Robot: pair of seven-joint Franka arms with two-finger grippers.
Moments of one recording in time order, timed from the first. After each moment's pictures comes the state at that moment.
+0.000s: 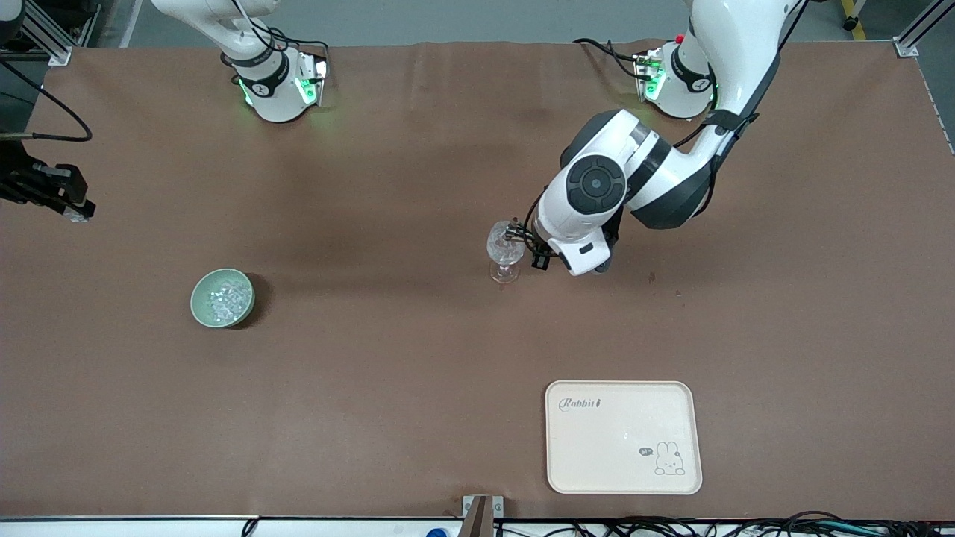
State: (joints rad) left arm -0.25 0.49 -0.47 -1.58 -0.01 1.92 -1.95; right arm 0.02 -0.07 -0.12 -1.70 0.02 1.66 -0.08
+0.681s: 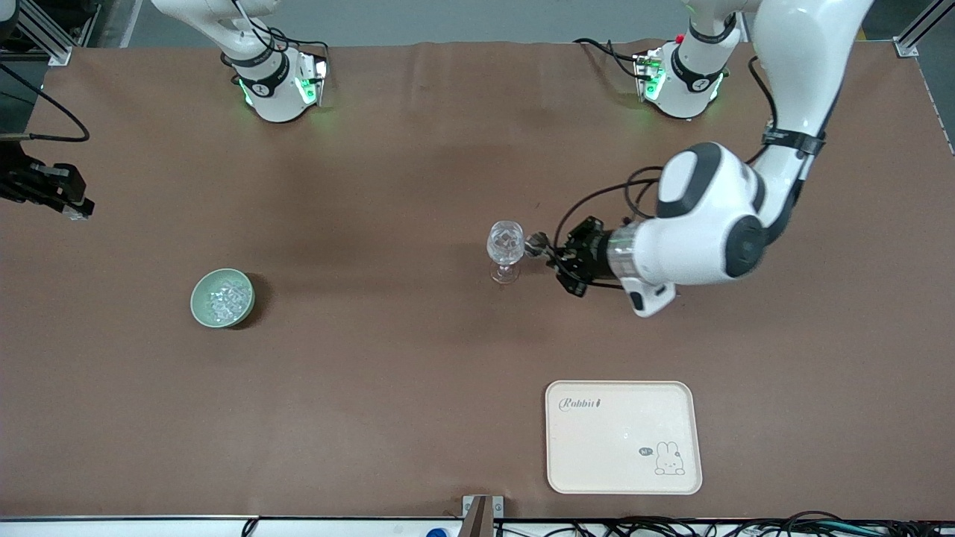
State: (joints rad) left arm -0.01 0.50 -0.46 -1.53 -0.47 1.93 -1.57; right arm 0.02 -0.05 -0.11 -1.67 0.02 1.63 -0.06
